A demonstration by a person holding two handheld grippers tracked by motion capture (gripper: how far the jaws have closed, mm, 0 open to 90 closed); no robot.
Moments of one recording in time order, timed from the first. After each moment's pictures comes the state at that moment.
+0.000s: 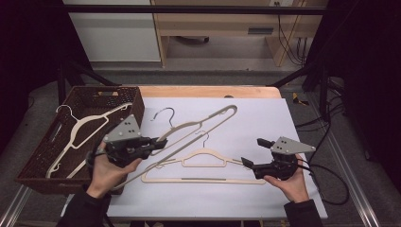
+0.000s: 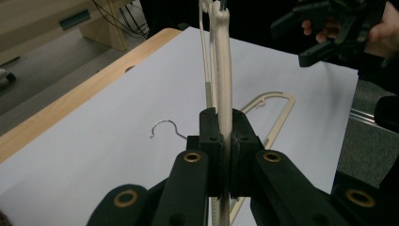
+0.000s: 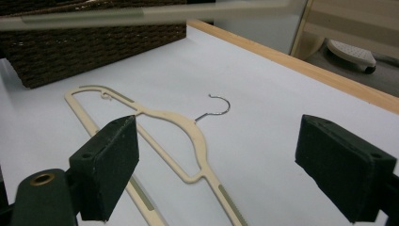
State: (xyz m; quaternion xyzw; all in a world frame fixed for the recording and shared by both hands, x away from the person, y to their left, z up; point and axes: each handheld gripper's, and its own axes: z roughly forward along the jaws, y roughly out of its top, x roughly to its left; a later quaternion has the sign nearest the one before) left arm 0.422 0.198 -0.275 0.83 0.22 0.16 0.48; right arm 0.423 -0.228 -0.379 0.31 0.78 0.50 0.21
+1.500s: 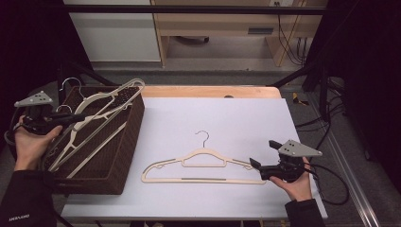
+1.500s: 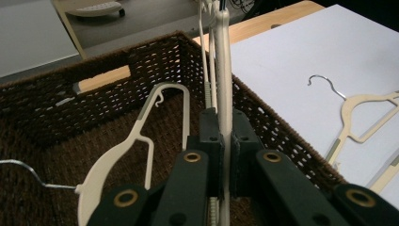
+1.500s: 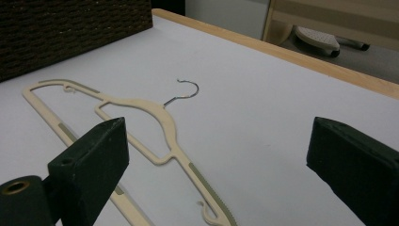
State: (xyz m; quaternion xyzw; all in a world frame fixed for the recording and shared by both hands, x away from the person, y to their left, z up) left arm 0.501 0.416 -0.304 0.78 0.40 0.20 0.43; right arm 0.422 -0.247 -0.394 0.36 0.76 0.49 0.24
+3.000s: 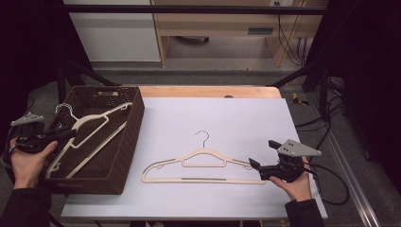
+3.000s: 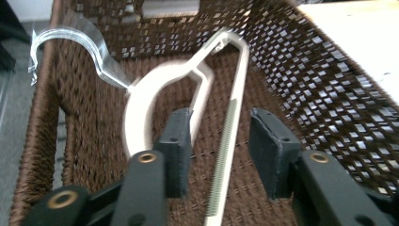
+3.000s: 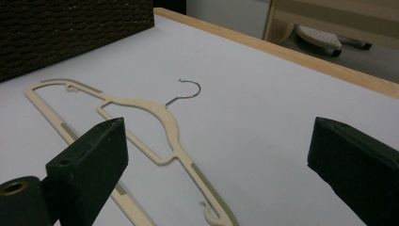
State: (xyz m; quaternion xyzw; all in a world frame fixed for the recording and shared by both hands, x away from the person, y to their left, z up) left arm 0.472 0.440 -0.349 0.71 0.53 0.23 0.40; right arm 0.422 -0.245 -0.392 0.36 0.76 0.48 0.24
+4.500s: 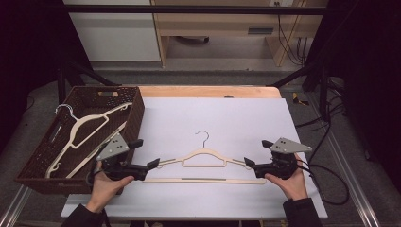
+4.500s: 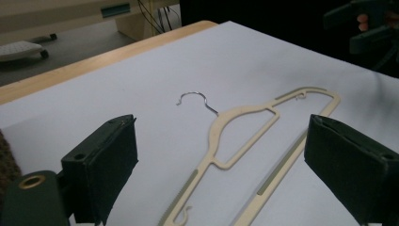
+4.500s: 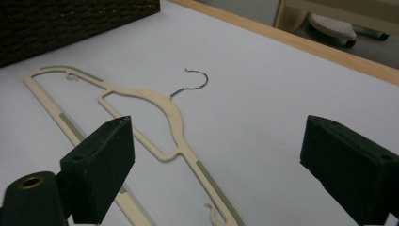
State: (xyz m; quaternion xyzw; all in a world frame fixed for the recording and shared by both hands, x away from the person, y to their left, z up) left arm 0.424 0.220 -0.378 0.79 0.30 0.17 0.51; right arm 0.435 -0.233 -0.401 0.35 0.78 0.47 0.22
